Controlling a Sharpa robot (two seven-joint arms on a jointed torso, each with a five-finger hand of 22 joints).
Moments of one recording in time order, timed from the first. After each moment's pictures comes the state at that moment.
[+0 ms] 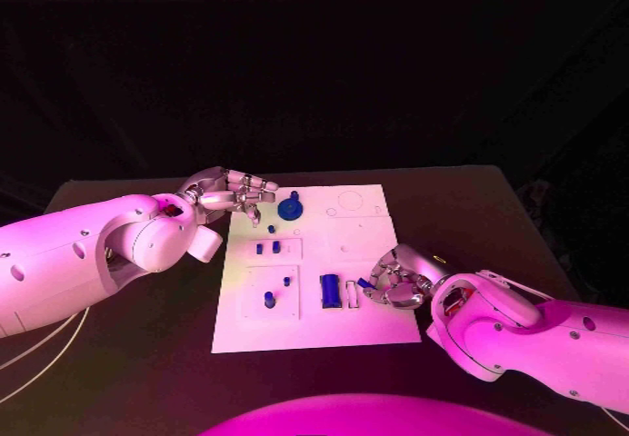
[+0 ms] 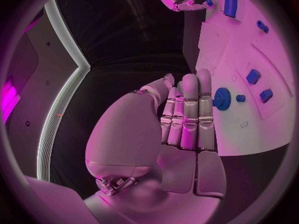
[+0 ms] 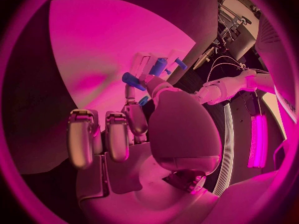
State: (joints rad) left arm 1.18 -0.91 -0.01 1.52 -0.24 -0.16 0.10; left_hand 1.43 -0.14 0.42 0.04 0.05 1.02 0.18 0.08 0.17 1.08 0.10 0.28 0.25 1.21 0.02 0.84 0.58 0.17 1.10 0.10 0.77 0.68; right arm 1.03 -0.98 -0.16 1.93 -1.37 -0.56 -0.55; right_hand 1.26 -0.16 0.36 0.12 0.47 1.09 0.05 0.27 0.56 1.41 -0.03 1.25 1.31 1.47 -0.09 1.54 1.31 0.04 1.47 0.02 1.48 1.31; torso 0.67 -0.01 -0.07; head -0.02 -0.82
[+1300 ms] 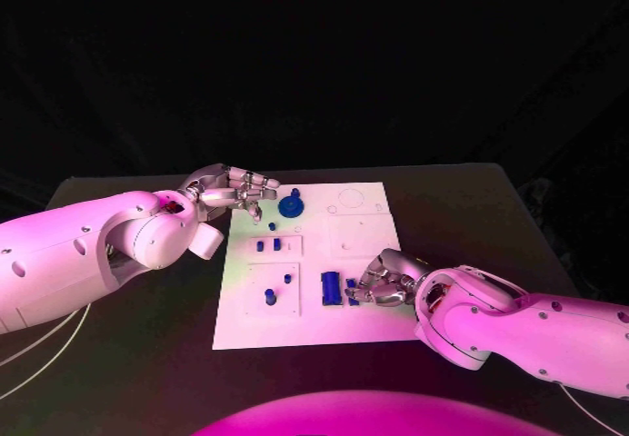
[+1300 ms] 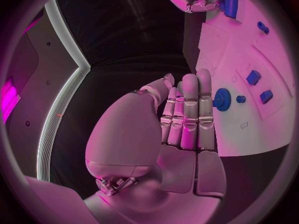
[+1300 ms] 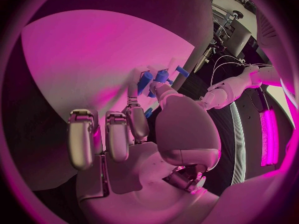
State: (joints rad) left arm 1.18 -0.91 -0.01 1.52 -0.24 -0.16 0.10; left_hand 1.43 -0.14 0.42 0.04 0.05 1.02 0.18 0.08 0.17 1.08 0.10 0.28 0.25 1.21 0.02 0.84 0.58 0.17 1.10 0.10 0.77 0.68; right arm 1.03 -0.89 -0.16 1.85 -1.26 -0.47 -0.56; right_hand 1.05 -0.16 0.22 0.20 0.46 1.10 0.04 0.29 0.58 1.43 -0.03 1.29 1.31 1.47 -0.09 1.54 1.31 0.04 1.47 0.02 1.49 1.31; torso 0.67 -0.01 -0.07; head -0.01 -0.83
